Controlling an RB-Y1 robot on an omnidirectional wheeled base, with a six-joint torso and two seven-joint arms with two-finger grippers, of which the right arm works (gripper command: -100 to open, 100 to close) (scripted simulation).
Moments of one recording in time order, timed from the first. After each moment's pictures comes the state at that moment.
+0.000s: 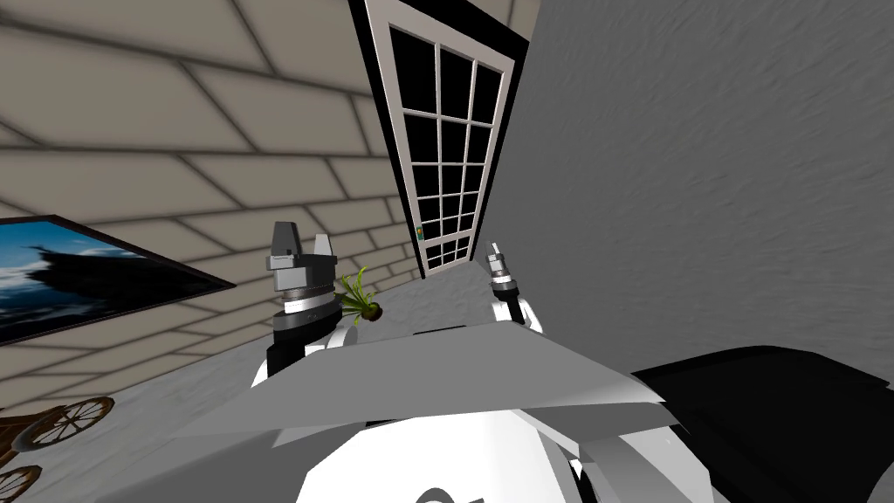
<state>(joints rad) 0.33 -0.09 -0.04 -1.88 0.22 -0.65 0.38</state>
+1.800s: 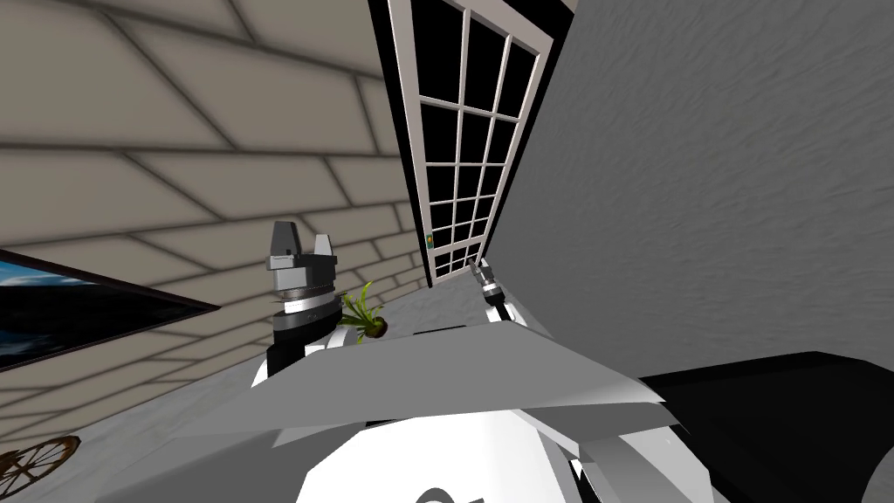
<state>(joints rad) 0.19 -0.11 -0.04 -1.42 0.32 -0.76 0.69</state>
